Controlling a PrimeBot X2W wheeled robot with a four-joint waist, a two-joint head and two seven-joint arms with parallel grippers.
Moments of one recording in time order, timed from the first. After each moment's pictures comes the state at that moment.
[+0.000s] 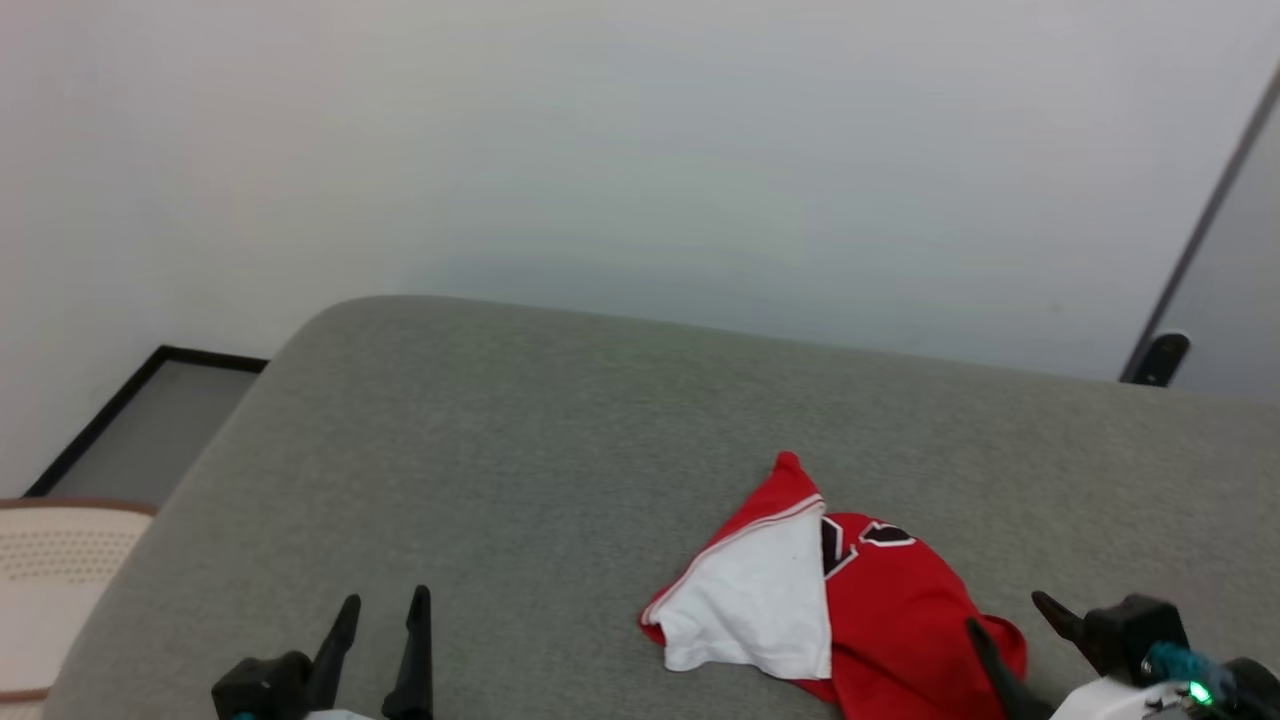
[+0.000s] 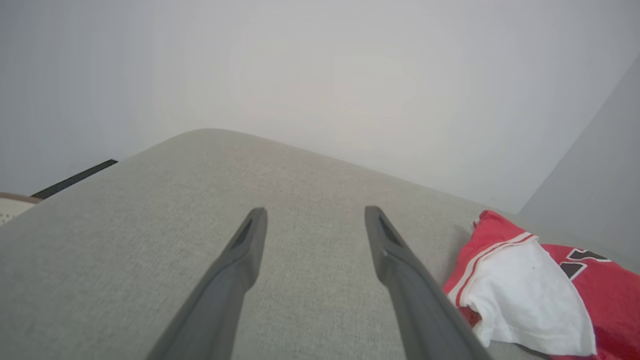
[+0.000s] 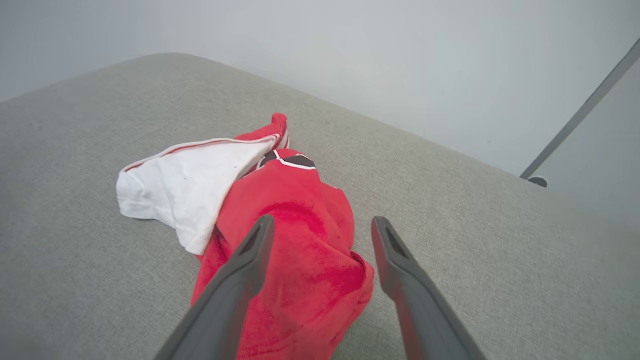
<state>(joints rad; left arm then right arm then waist) -0.01 0.13 -0.04 0.36 -0.38 -0.11 -0.26 0.02 -0.32 0.22 0.11 0.27 0.13 0.17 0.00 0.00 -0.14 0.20</state>
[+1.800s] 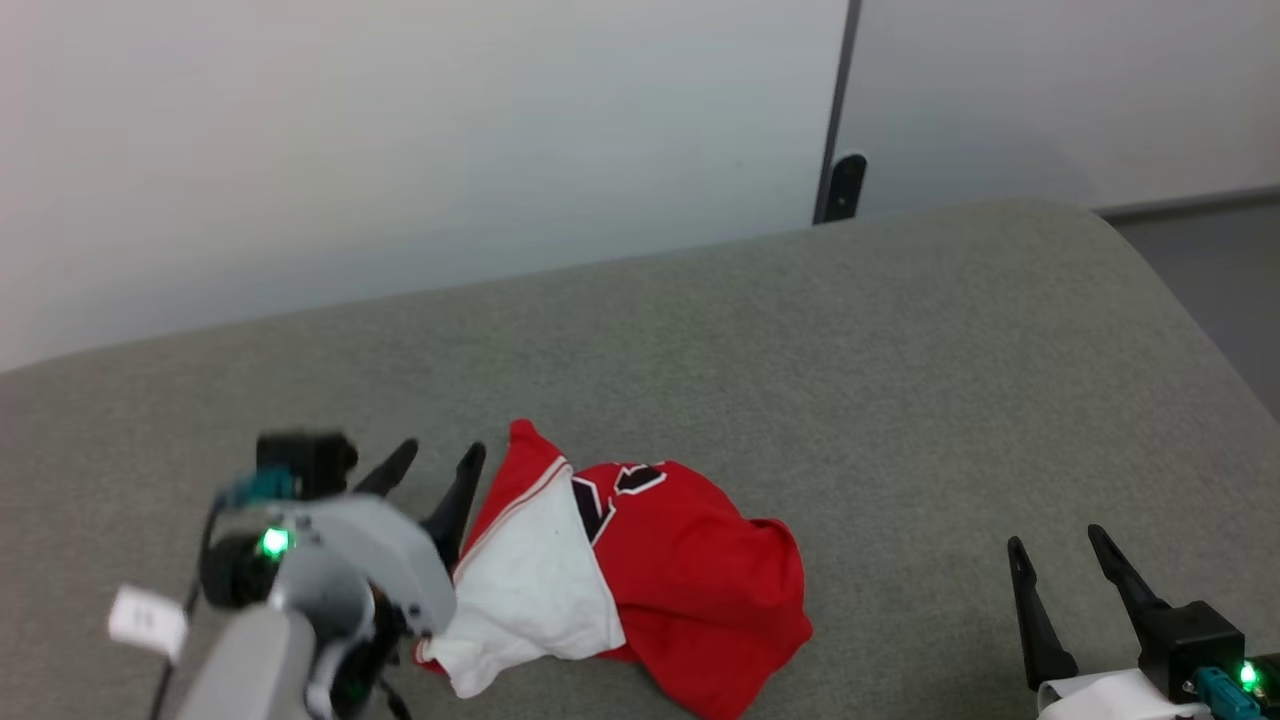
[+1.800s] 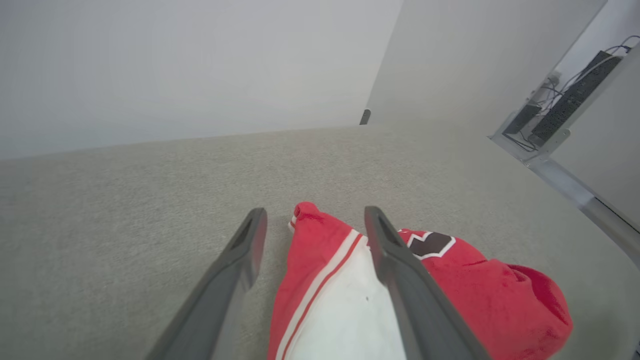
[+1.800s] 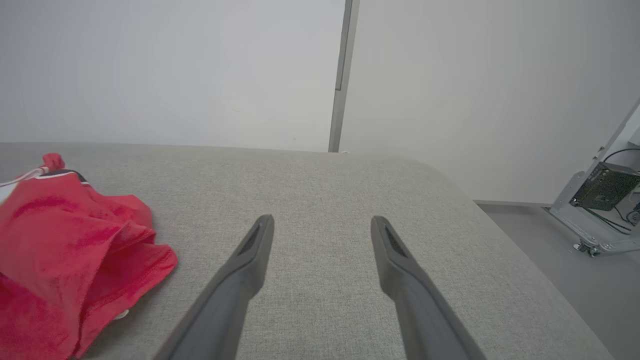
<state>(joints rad) -0.29 0.24 -0.16 0.29 -0.48 -0.12 0.16 0.03 -0.08 -0.03 0.11 0.00 0.13 -0.16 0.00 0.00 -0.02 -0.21</state>
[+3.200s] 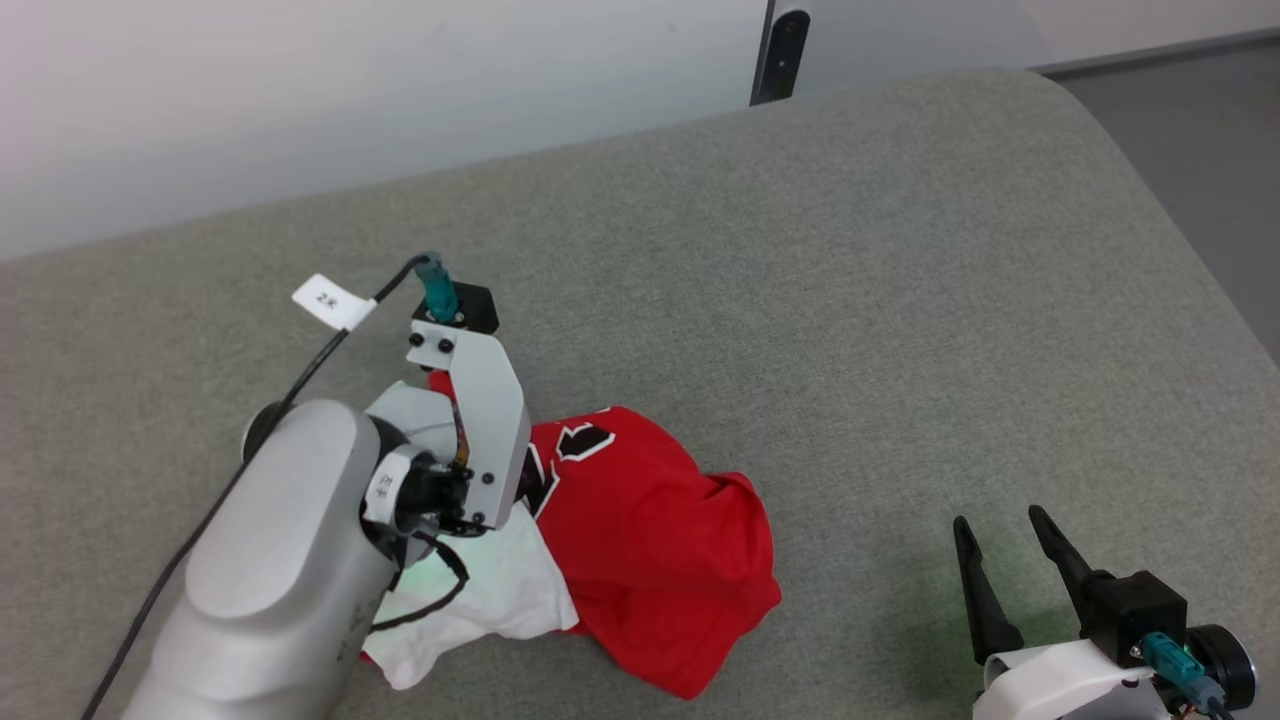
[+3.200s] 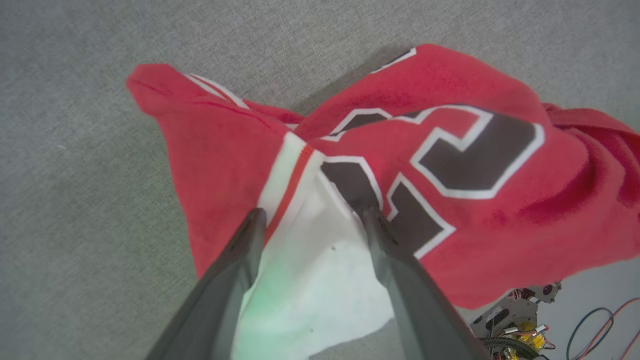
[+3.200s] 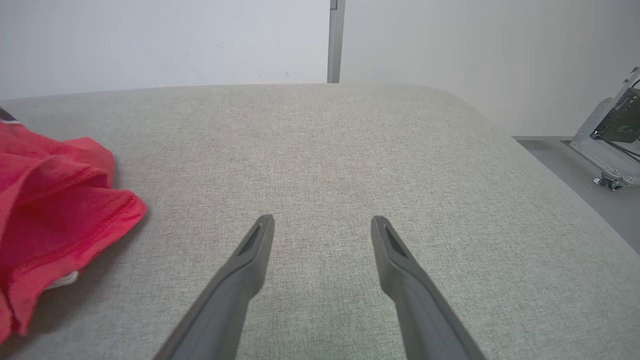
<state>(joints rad) -0.68 0.30 -0.42 0.35 -0.55 0.03 1.14 -0.07 -0.05 0.03 0.27 0.05 0.13 -0.20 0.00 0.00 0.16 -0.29</state>
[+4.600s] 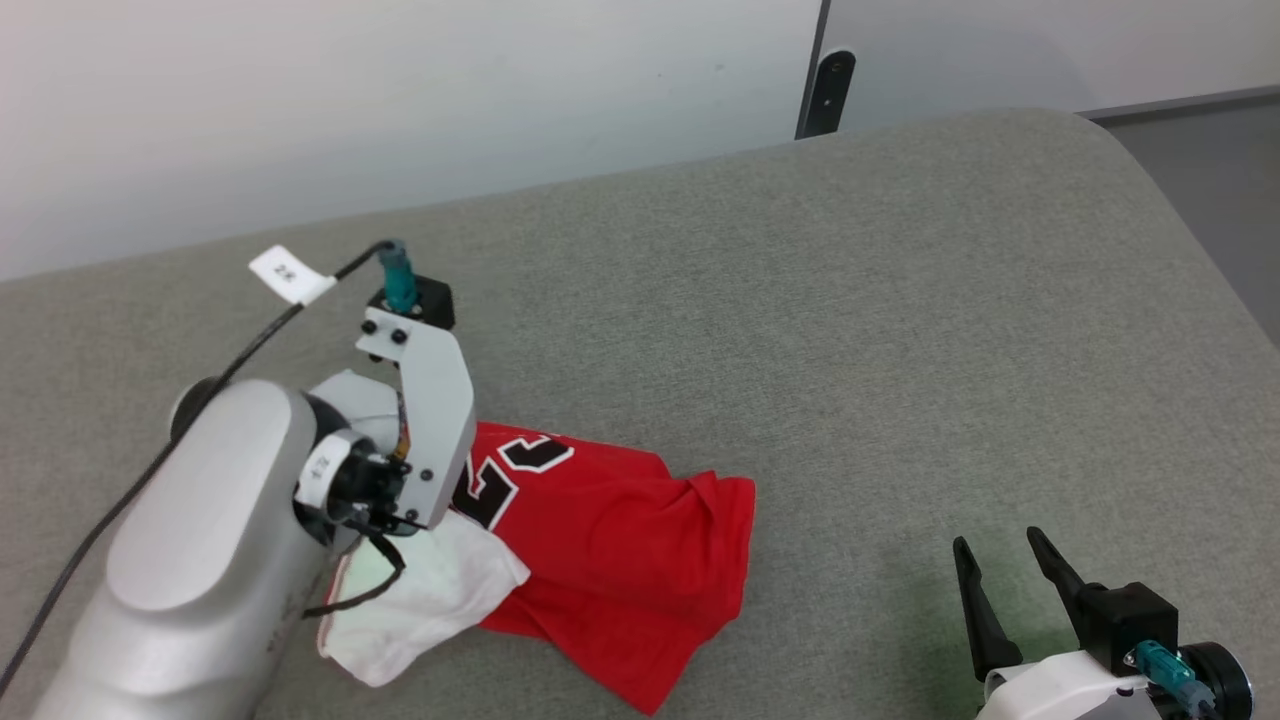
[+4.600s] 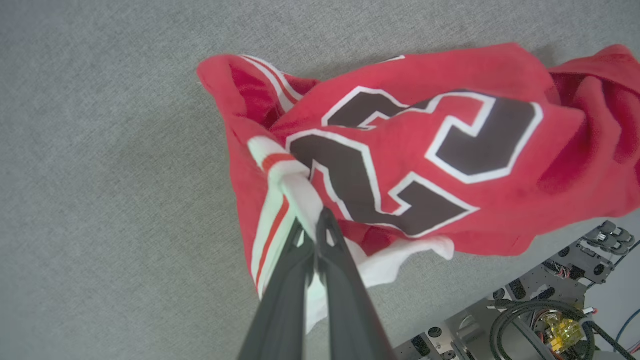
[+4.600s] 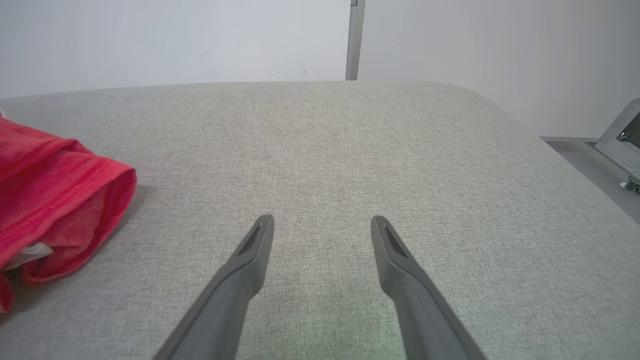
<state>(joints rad) -0.71 0.41 -0.46 0.30 -0.57 -0.02 1.27 -0.07 -0.05 0.02 0.31 0.05 0.13 -0.20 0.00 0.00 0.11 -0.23</state>
